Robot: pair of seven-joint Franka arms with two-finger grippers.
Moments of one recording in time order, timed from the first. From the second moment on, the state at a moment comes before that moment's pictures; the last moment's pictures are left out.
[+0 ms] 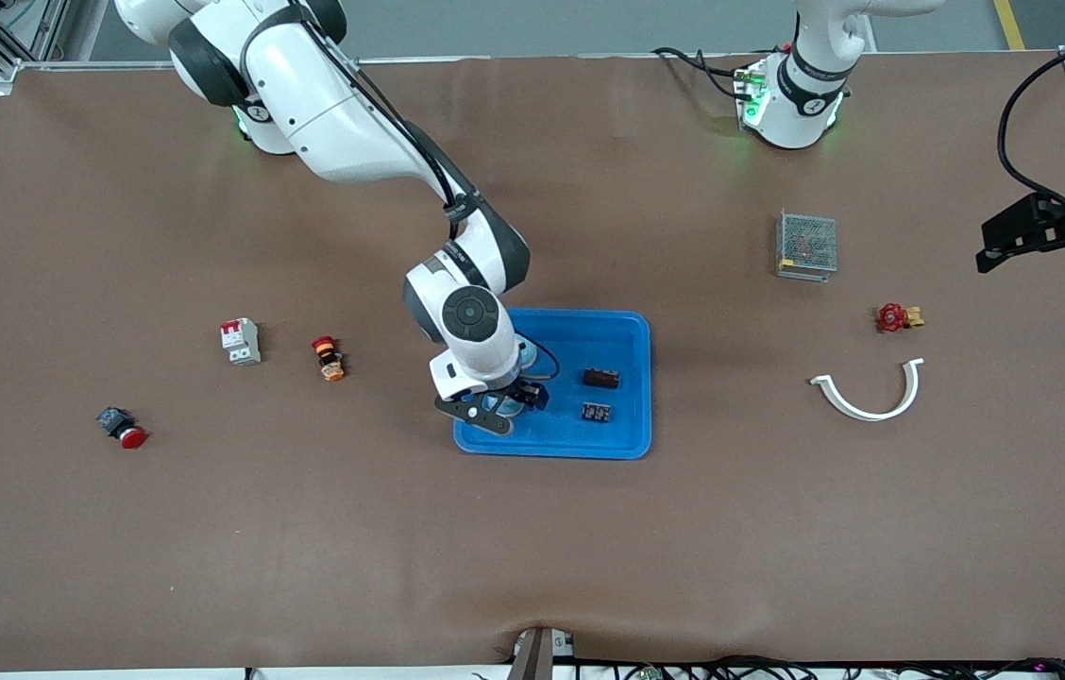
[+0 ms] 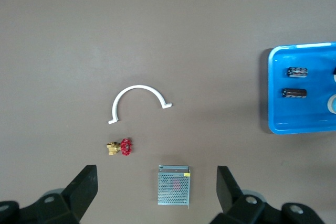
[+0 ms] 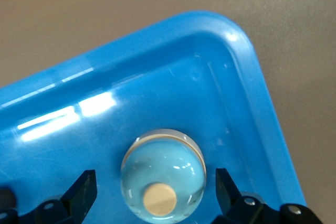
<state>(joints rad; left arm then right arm) -0.12 0.12 0.06 -1.35 -0.02 1.49 0.06 0.67 0.92 -0.01 -1.30 0.04 2.31 1.04</state>
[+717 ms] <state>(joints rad) -0.07 0.12 0.00 -1.35 -0.02 1.51 0.06 0.67 0.59 -0.01 -1.26 0.02 1.80 0.98</state>
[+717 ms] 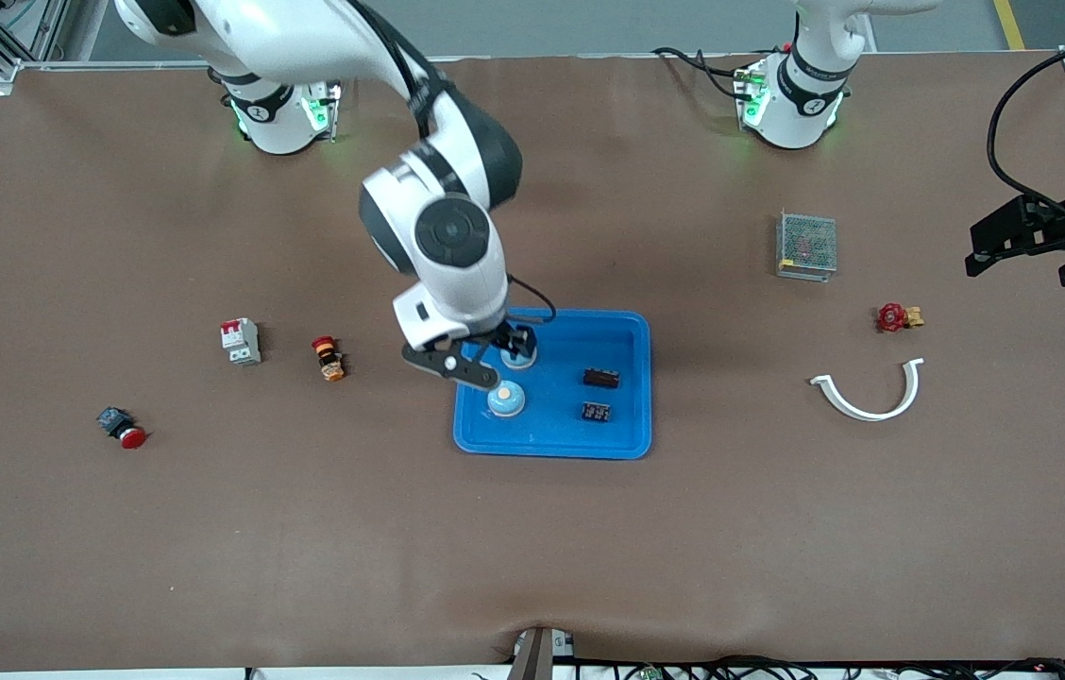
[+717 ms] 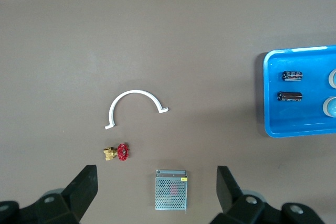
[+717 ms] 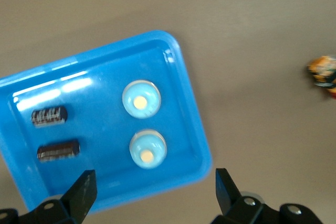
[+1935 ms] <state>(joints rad) -0.05 0.12 -0.06 -1.36 0.08 1.48 0.09 0.26 0.03 -0.03 -1.55 0.02 1.47 0.24</state>
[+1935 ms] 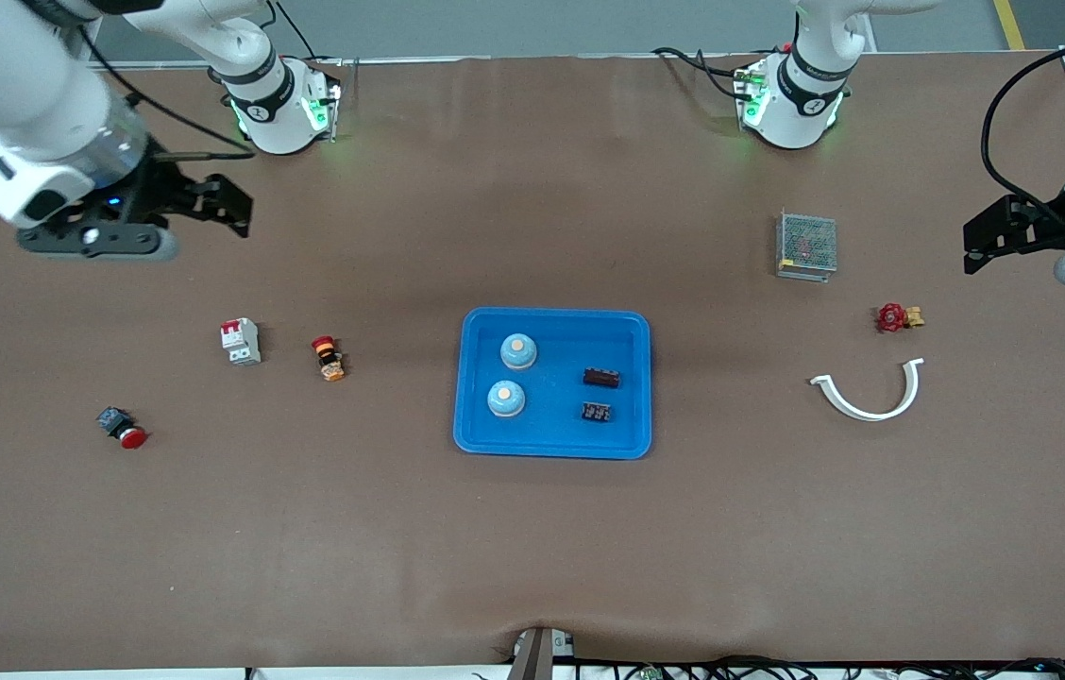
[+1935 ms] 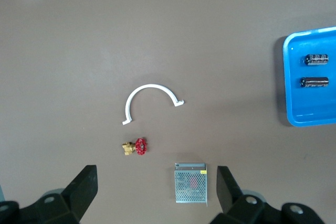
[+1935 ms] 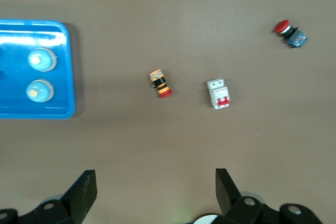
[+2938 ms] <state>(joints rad) -0.05 0.12 -0.06 -1.36 0.05 1.48 0.05 -0.03 0.03 -0.02 -1.57 0.02 1.52 -0.02</state>
